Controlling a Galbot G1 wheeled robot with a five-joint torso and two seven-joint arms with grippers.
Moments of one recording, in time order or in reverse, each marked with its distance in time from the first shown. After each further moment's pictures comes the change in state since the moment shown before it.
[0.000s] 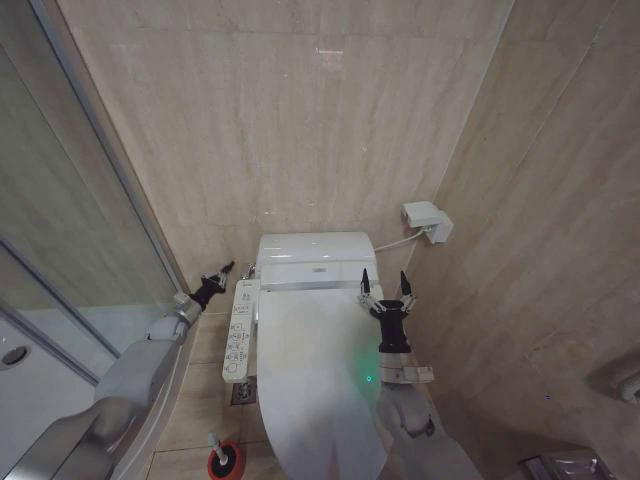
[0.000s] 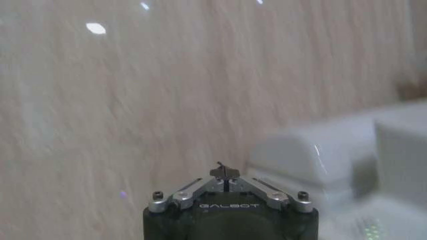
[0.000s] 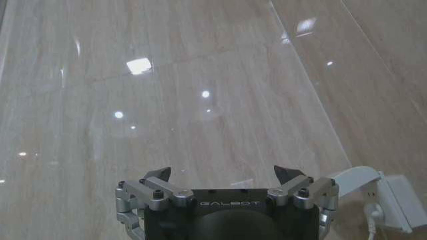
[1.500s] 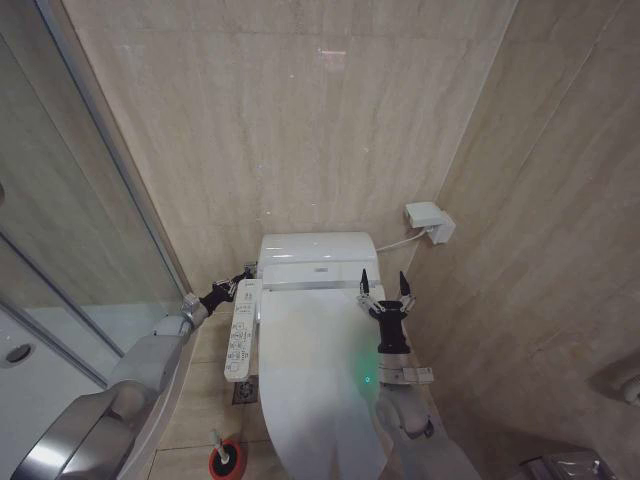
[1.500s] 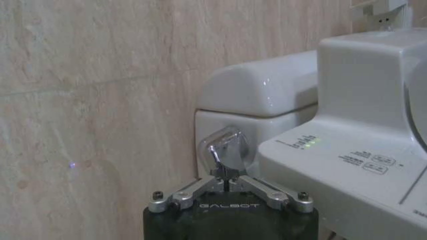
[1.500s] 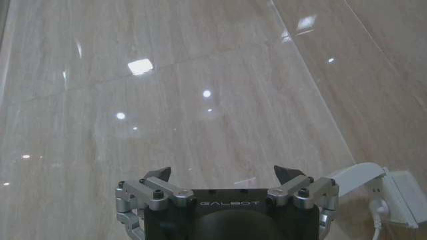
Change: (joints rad) left arm -0.132 -0.085 0.057 0.311 0.099 -0.001 0.226; right arm -0.009 0.009 -0.006 0.008 0.006 0.001 -0.007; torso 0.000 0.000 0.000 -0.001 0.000
